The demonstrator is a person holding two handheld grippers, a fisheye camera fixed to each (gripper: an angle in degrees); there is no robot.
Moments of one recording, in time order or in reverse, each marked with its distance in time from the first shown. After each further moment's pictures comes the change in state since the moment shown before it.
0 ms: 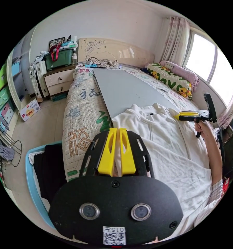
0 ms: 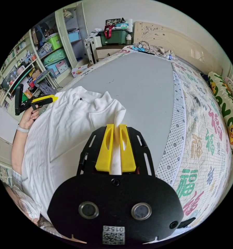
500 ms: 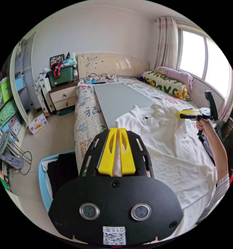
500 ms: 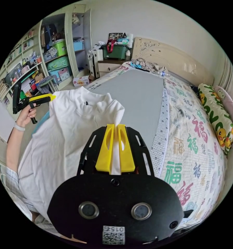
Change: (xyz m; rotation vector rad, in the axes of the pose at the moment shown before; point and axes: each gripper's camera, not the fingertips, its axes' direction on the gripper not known) left arm 0.100 0.003 -0.134 0.130 -0.065 0.087; right arm -0.025 0.081 -0.069 0.156 0.085 -0.040
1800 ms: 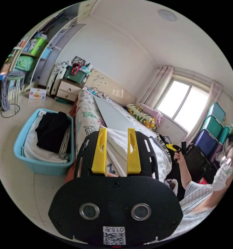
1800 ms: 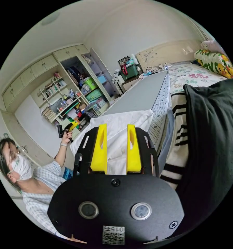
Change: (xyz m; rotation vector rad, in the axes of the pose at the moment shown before) left arm -0.081 0.412 -0.325 0.316 0.311 -0.377; right arm 0.100 0.452 -0.156 0.281 -0.538 0.265
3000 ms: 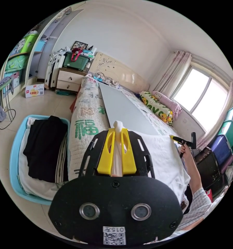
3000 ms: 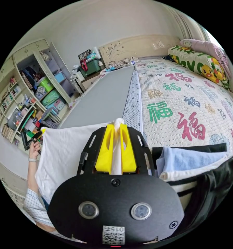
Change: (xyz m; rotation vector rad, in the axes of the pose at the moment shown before) left arm -0.127 -0.217 0.213 -0.192 -0.144 0.021; right arm 0.077 -0.191 0.197 -0.082 0.458 0.136
